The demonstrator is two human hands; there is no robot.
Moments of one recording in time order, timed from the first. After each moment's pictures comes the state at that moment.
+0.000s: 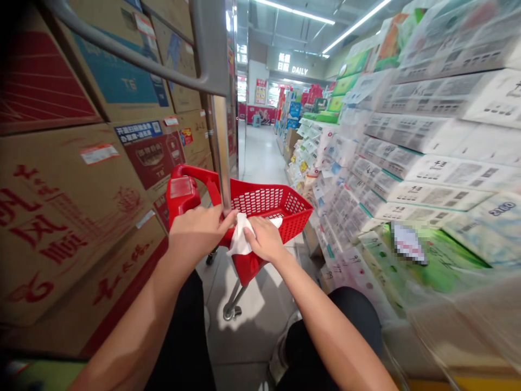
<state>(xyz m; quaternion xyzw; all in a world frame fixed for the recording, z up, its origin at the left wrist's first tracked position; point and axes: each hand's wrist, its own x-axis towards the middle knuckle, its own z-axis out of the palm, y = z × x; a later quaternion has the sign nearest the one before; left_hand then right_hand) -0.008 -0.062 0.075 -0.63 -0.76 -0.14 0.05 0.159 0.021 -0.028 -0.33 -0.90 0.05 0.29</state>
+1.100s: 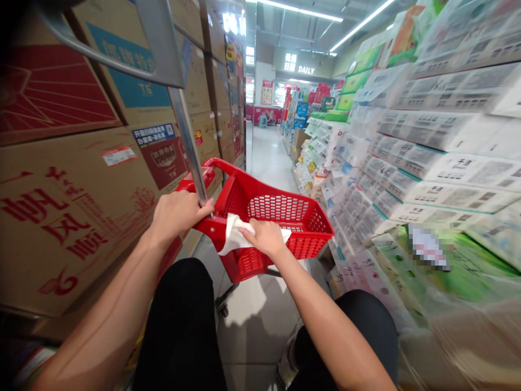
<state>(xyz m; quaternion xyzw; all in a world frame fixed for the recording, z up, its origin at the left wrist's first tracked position) -0.102 -0.036 0.068 -0.64 -0.74 -0.10 0.17 0.128 0.031 -0.038 -0.45 -0.88 -0.05 0.16</state>
